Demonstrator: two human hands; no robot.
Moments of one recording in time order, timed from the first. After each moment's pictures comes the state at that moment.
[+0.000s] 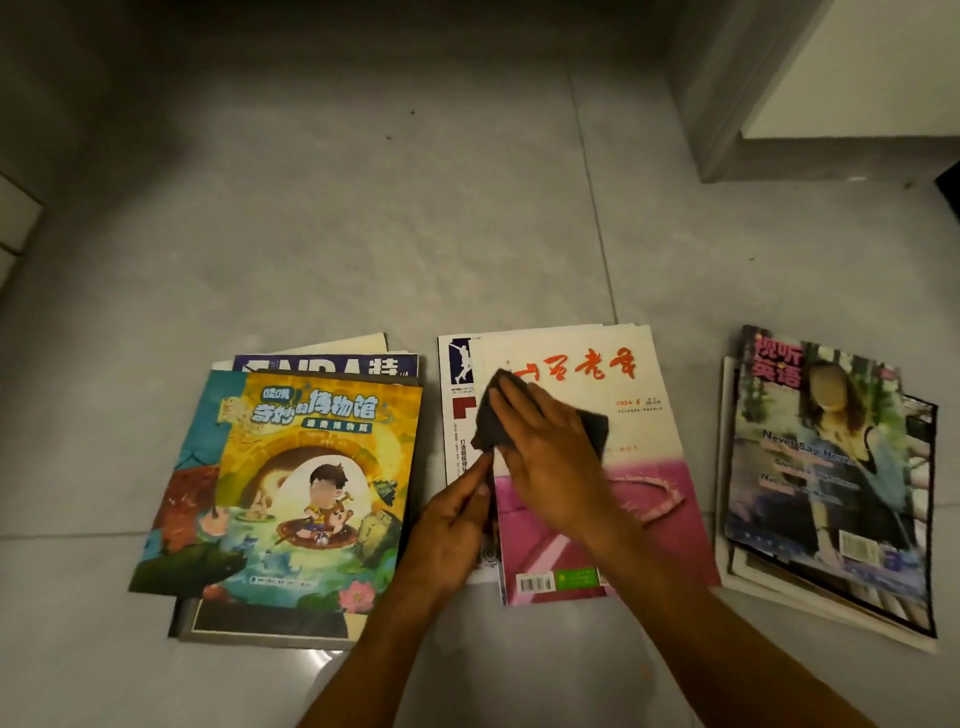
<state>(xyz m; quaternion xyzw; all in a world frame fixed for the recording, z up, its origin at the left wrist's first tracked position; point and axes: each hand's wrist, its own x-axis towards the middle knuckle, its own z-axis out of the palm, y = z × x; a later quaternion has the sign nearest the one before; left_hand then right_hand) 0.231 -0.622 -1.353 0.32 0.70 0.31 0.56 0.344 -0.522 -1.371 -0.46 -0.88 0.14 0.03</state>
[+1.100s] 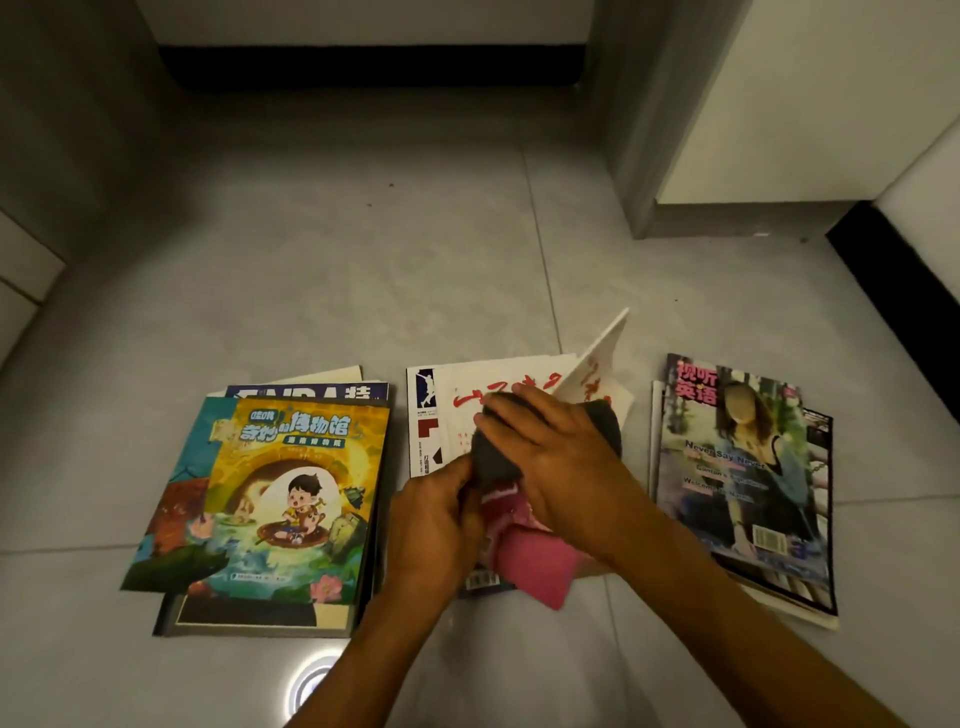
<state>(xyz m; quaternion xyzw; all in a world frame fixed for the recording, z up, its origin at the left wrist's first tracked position) 0.269 -0.625 -1.297 0.52 0.72 0.37 0.26 0.410 -0.541 -1.262 -0.33 -0.93 0.03 0.13</state>
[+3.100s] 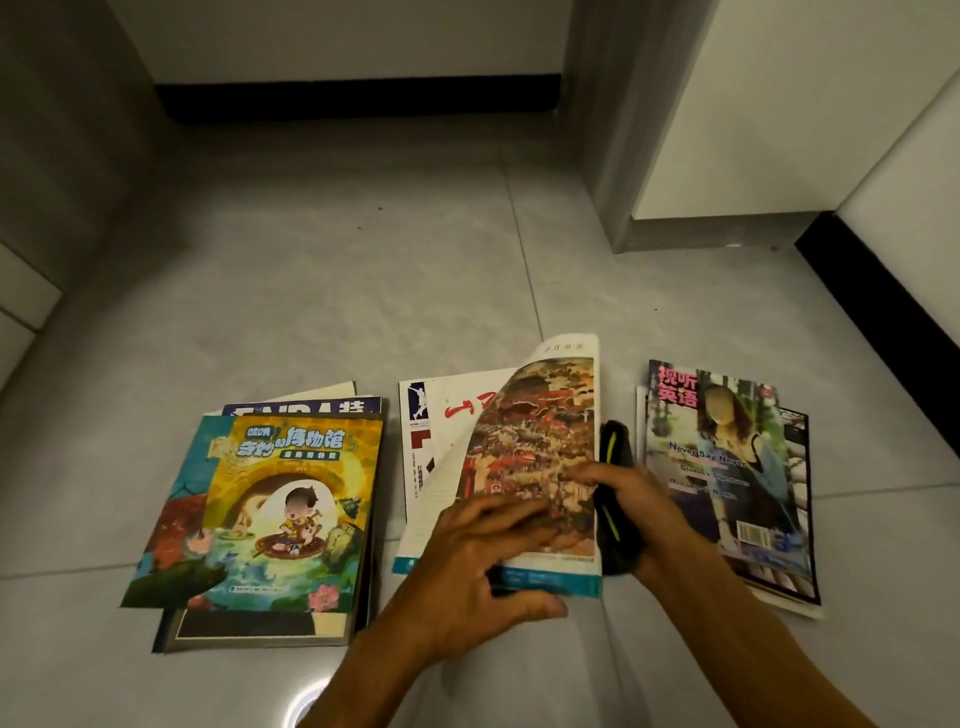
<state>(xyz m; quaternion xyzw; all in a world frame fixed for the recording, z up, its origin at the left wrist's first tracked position) 0.277 -0.646 -1.274 0.72 0.56 0.17 0.36 0.453 -0.555 -1.252 -0.58 -0.22 0.72 0.29</state>
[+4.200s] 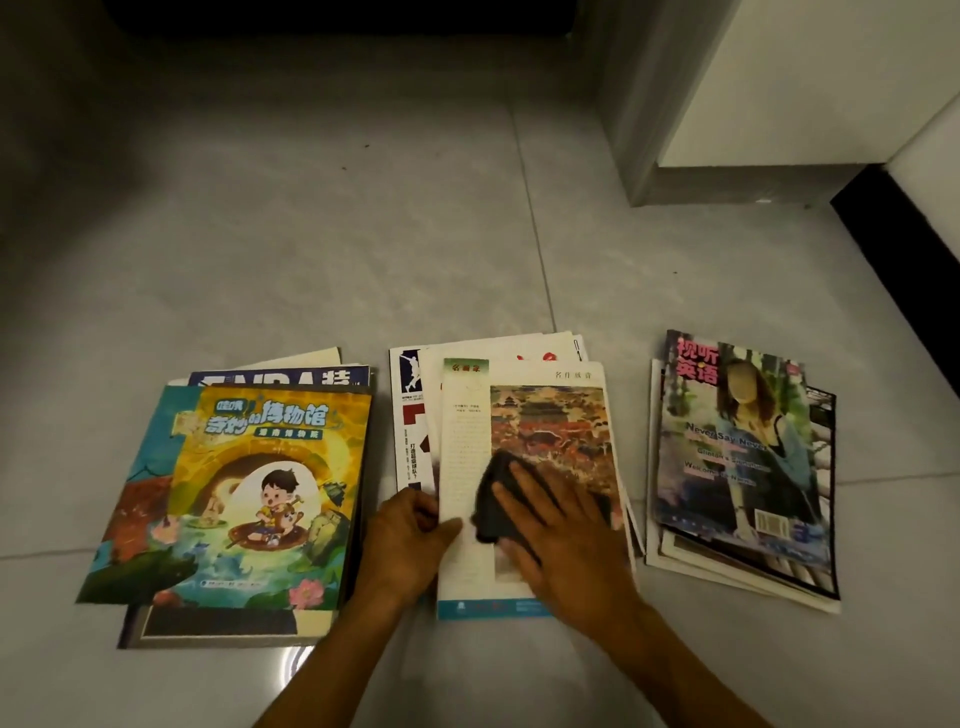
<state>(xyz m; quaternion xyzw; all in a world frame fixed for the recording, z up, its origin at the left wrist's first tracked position) 0.250 -0.627 -1.356 0.33 0.78 0.26 0.46 0.447 -0.598 -1.385 -0.44 -0.89 0.06 0.01</state>
